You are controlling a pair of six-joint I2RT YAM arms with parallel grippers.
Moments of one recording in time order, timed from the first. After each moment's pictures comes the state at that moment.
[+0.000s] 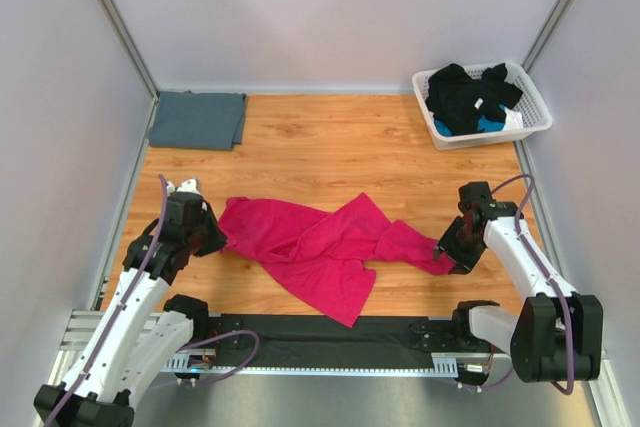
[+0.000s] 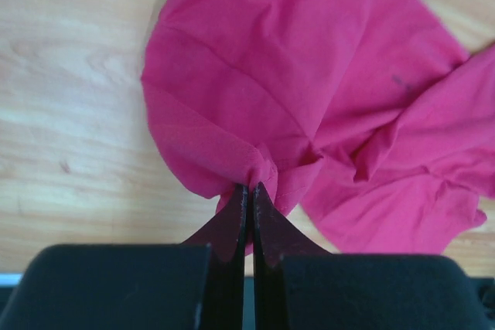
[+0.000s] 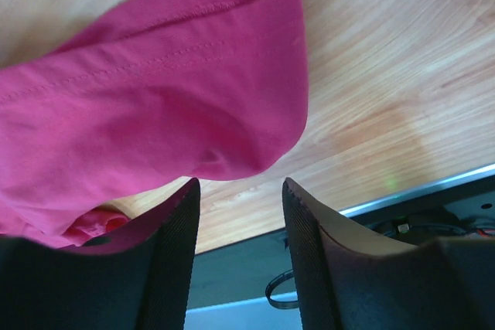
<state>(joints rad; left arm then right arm) -0.27 0.68 0.68 -0.86 -0.06 -0.60 0.04 1.13 0.70 -1.00 -0.03 0.74</state>
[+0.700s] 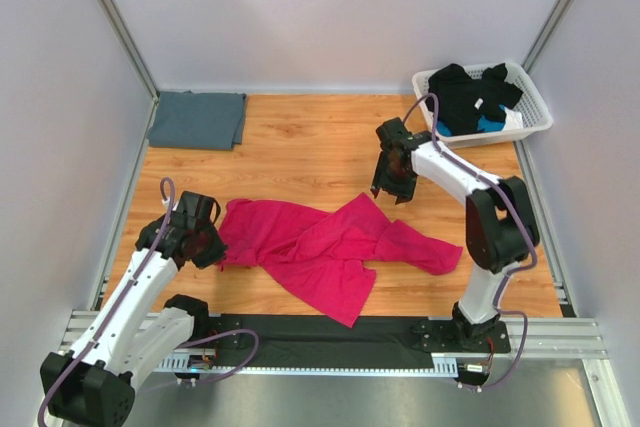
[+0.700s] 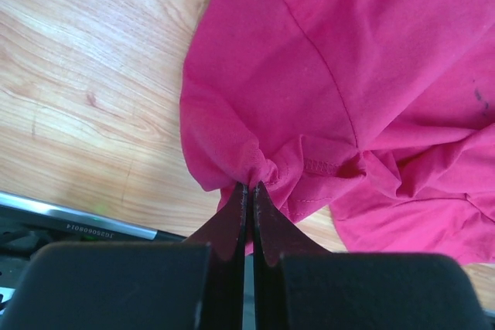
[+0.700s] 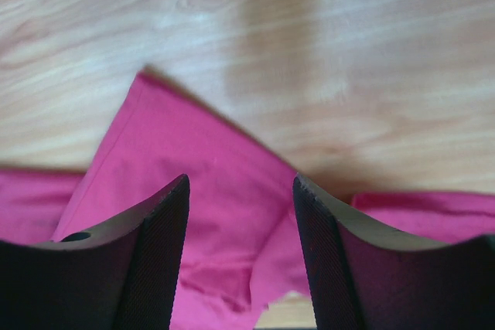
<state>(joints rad) -0.27 0.82 0.68 -1.00 -0.11 -0.81 0.42 1.78 1.35 -0.84 0.09 0.70</state>
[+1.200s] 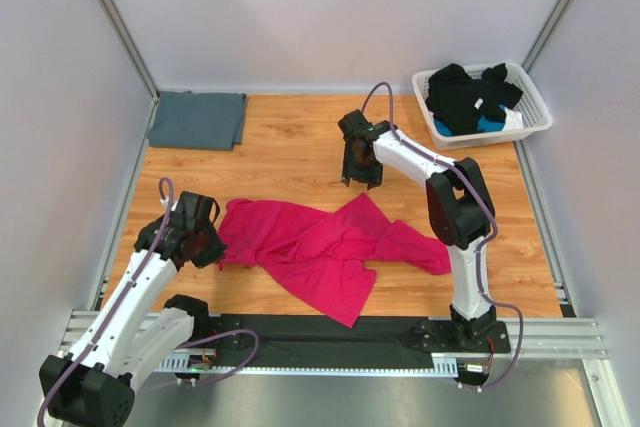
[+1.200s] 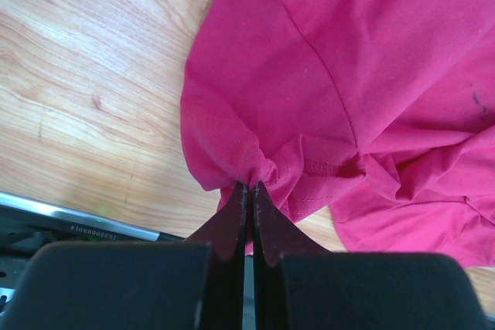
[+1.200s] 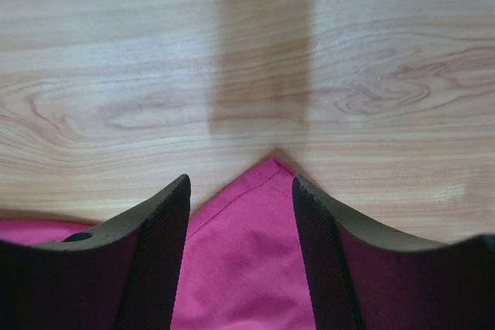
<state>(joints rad) -0.27 0.81 0.68 -1.00 -0.12 -0.80 0.52 2.09 1.68 -0.82 0.14 0.64</state>
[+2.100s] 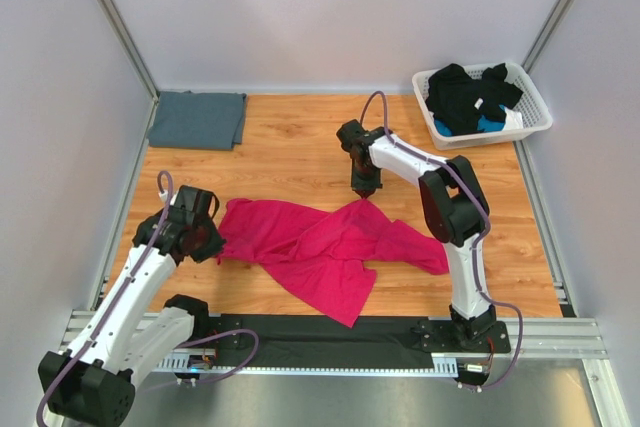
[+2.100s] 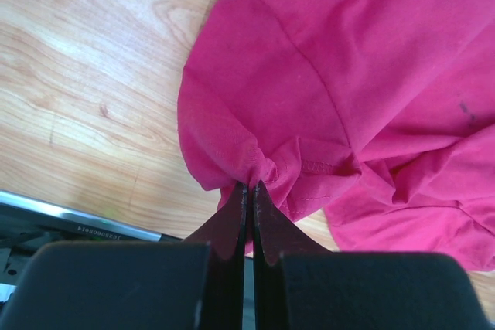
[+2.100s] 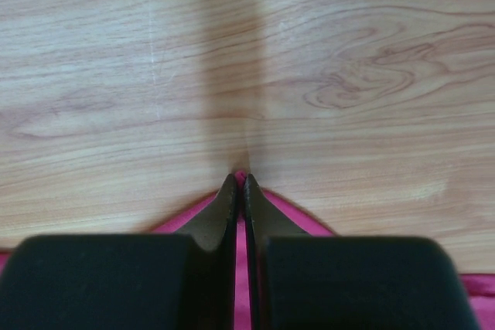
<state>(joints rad) -0.27 0.84 0.72 -1.01 -0.15 -0.79 0.54 2.14 1.65 -0.86 0.20 0.62</state>
